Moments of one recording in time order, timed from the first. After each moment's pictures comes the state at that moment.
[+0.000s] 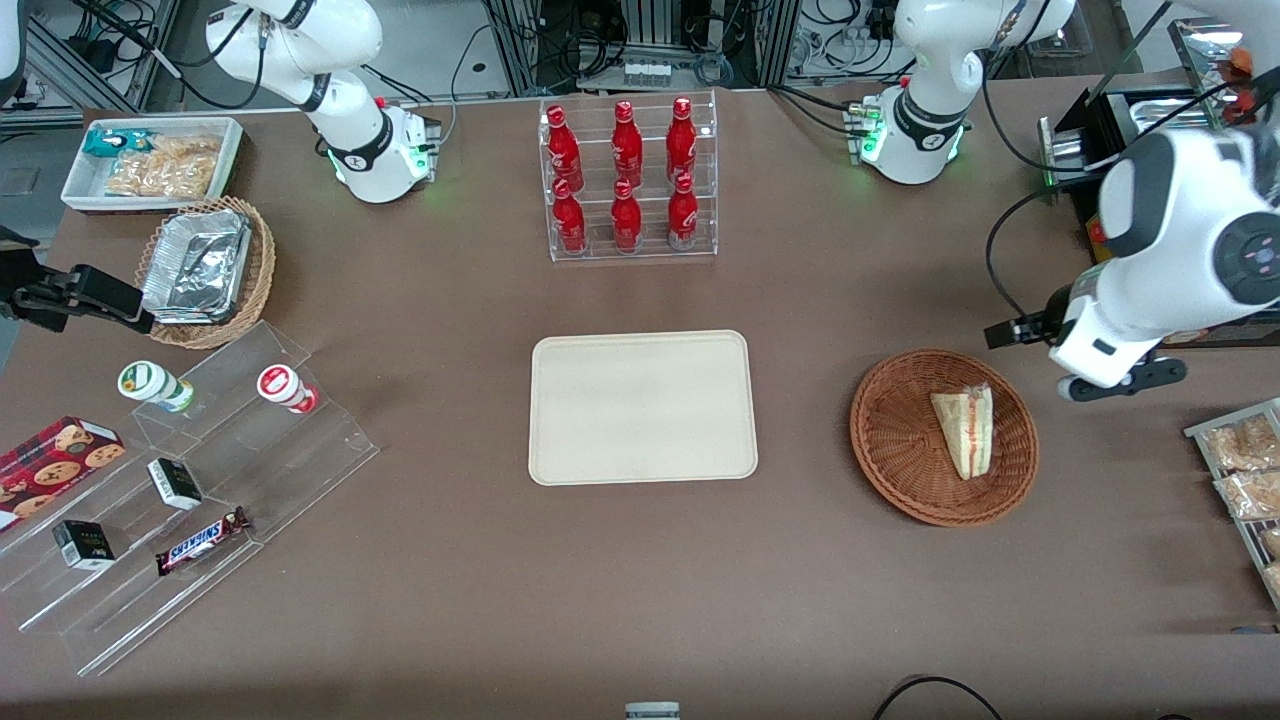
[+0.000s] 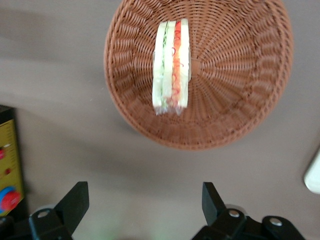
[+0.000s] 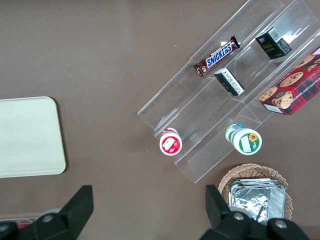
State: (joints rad) arm 0.09 0.10 -0.14 -1.99 0.04 1.85 -0.28
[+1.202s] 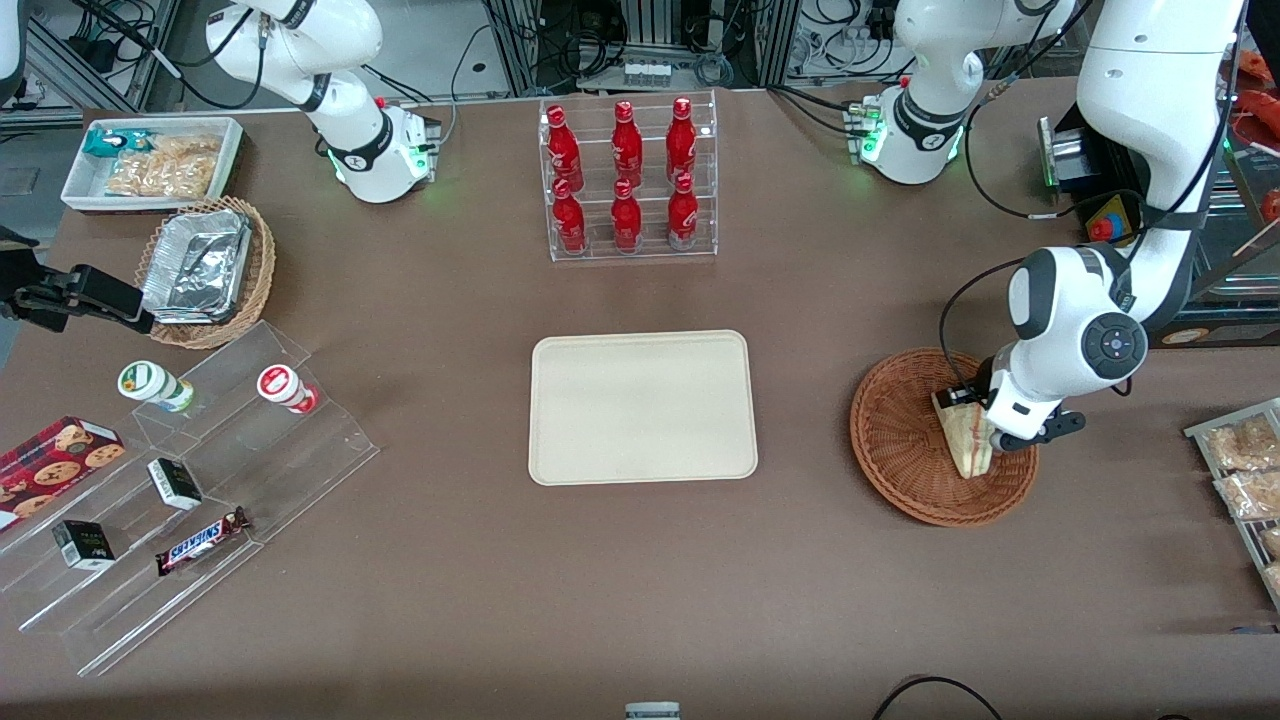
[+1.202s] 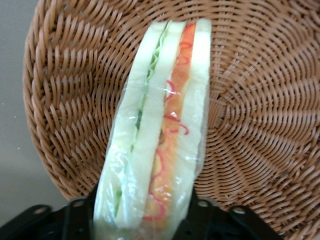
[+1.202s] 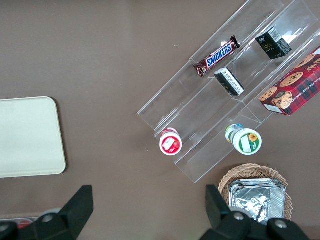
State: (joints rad) arm 0.09 0.34 -0.12 -2.13 0.04 2.30 -0.34
